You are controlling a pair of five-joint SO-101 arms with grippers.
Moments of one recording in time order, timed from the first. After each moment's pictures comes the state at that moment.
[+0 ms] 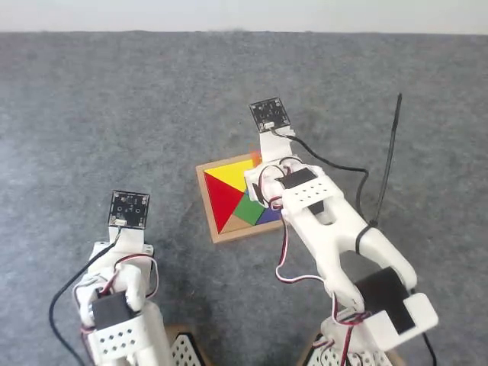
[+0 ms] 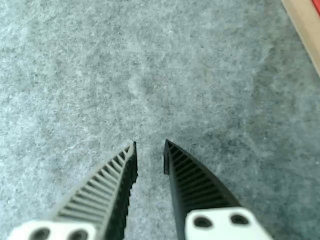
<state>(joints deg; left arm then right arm) -24.8 -101.8 96.9 71.7 -18.3 -29.5 -2.0 35.7 32.5 -7.6</state>
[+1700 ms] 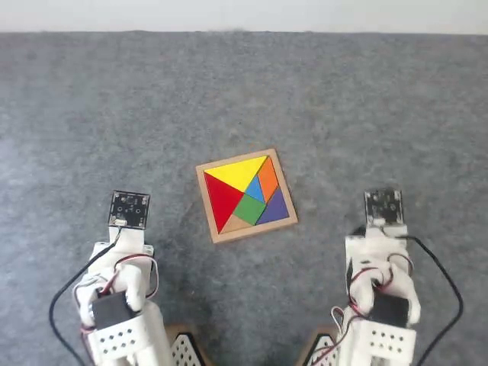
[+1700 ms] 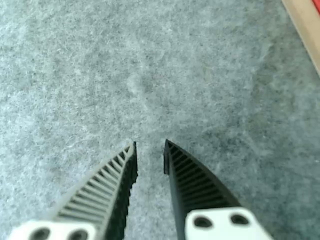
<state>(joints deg) -24.8 -101.8 96.9 72.0 -18.3 8.0 -102.2 95.7 64.6 13.8</state>
